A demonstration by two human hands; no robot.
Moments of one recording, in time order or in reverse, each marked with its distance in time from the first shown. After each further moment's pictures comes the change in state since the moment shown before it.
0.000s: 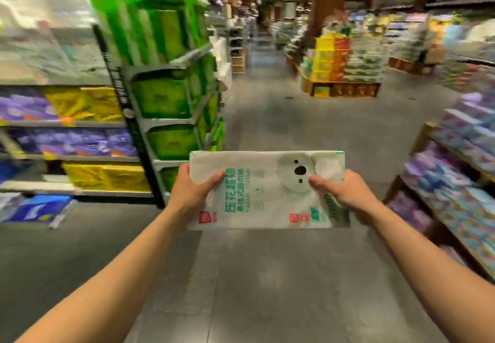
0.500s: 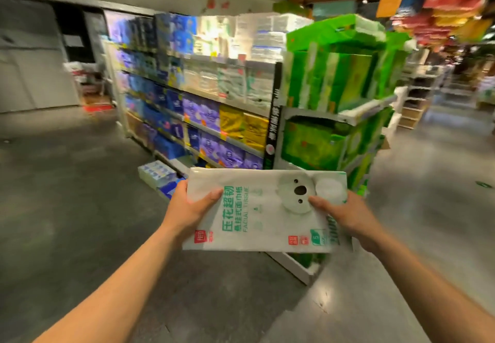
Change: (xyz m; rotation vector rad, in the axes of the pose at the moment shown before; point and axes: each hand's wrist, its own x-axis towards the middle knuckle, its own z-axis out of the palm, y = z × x) left_hand 0.218 -0.048 -0.269 -0.004 0.705 -0.081; right_hand 0.357 -0.173 0.372 -0.045 -0.627 -0.294
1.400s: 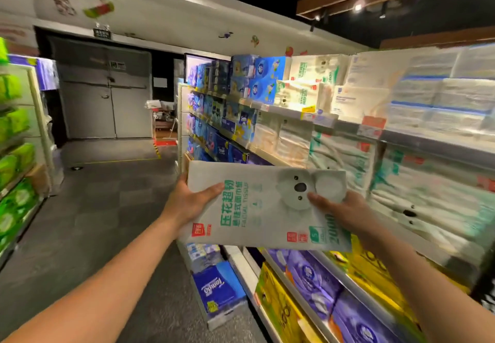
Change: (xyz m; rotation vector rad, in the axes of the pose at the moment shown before) left_hand 0.784 -0.046 -0.196 0.014 0.253 0.068; right_hand 0.804 -0.180 0.388 -0.032 -0.208 -0.295
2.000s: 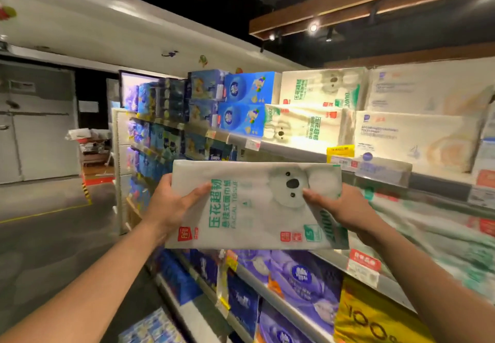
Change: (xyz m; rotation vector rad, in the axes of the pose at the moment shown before) left_hand 0.539 -0.069 -0.008 -0.004 -0.135 0.205; right_hand 0.449 -0.011 0.121 -0.142 0.231 -0.045
